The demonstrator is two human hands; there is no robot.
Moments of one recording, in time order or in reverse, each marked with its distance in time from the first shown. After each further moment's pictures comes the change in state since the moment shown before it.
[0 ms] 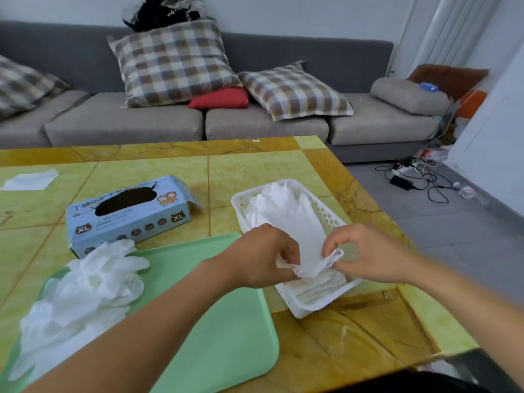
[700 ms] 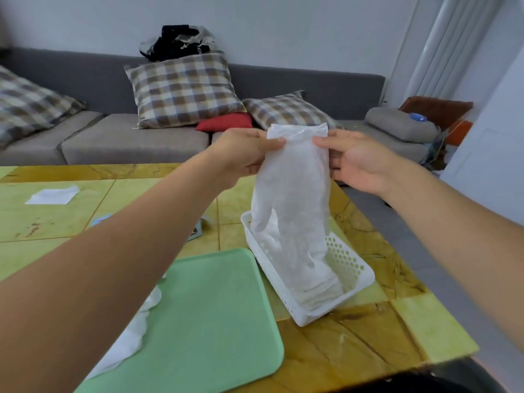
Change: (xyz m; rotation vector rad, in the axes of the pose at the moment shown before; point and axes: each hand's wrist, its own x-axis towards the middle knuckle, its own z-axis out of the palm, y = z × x) left_hand 0.027 0.052 -0.167 -0.903 0.435 -0.374; right_hand 0.063 -0.124 -0.115 0.956 0.369 0.095
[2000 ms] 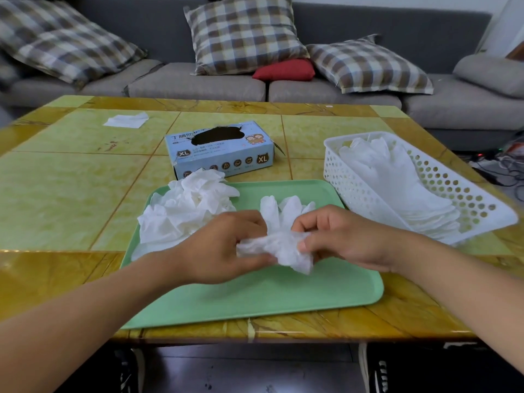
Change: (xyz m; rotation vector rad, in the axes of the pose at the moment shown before) left_hand -0.172 -0.239 -0.120 0.801 -0.229 0.440; right_hand -0.091 0.203 0.154 -0.258 -0.733 0.190
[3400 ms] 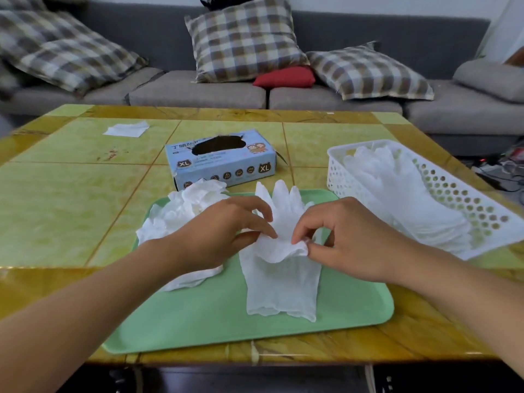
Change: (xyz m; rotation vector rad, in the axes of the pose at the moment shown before) left_hand 0.024 -0.025 -0.024 0.227 0.002 0.036; right_hand 0.001 -0.015 -0.004 -0.779 0.315 -0.340
